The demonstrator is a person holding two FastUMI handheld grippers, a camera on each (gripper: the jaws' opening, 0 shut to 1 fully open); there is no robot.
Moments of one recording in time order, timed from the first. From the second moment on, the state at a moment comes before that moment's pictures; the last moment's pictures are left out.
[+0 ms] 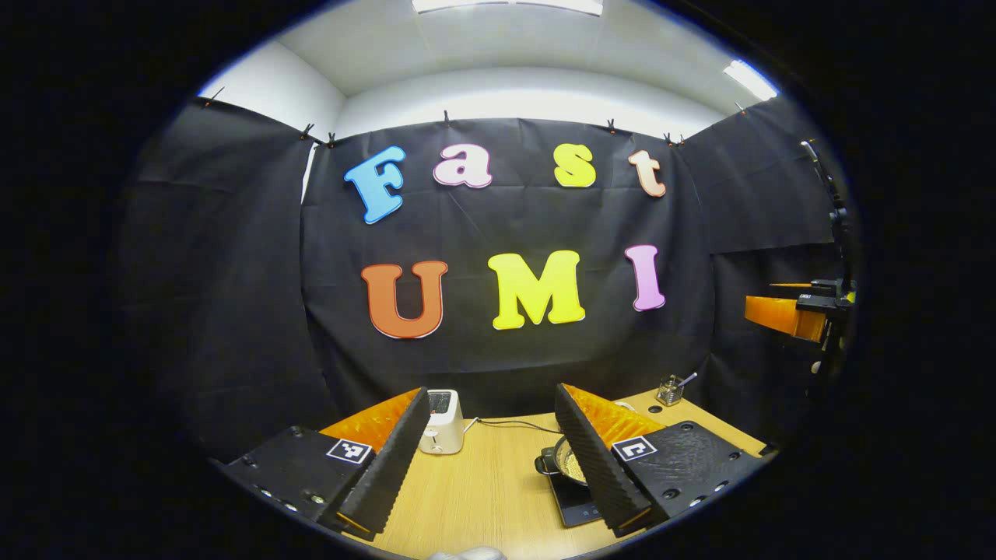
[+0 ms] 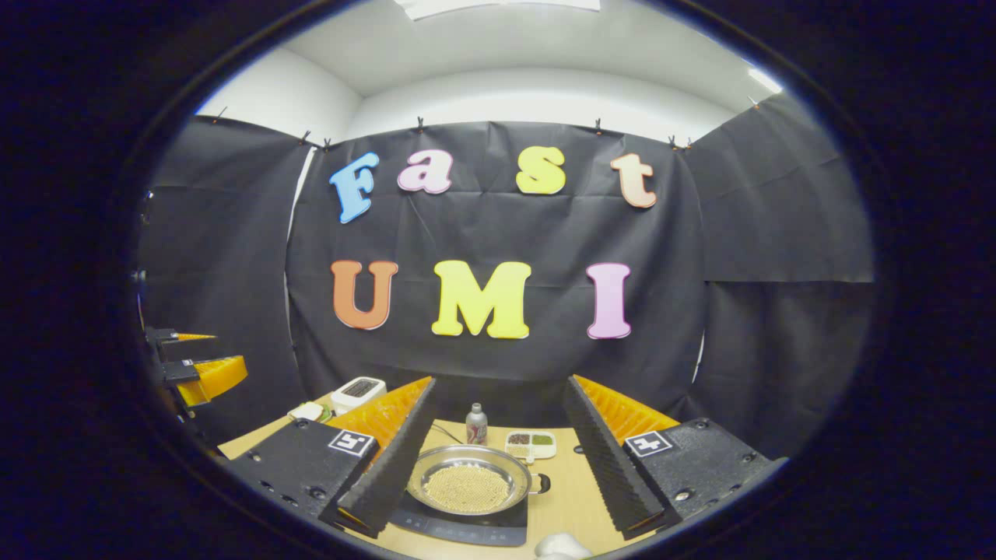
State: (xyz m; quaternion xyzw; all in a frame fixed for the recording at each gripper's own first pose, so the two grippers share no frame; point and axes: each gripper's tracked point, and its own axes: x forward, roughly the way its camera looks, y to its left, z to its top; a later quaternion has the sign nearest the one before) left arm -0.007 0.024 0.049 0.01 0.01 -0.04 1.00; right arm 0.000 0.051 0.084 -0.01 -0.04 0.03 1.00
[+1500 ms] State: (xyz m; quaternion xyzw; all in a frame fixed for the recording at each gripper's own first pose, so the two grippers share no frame) left arm -0.031 0.023 0.067 -0.01 -0.01 -0.01 1.00; right arm -0.044 0.022 0.073 0.00 -0.03 -0.01 1.00
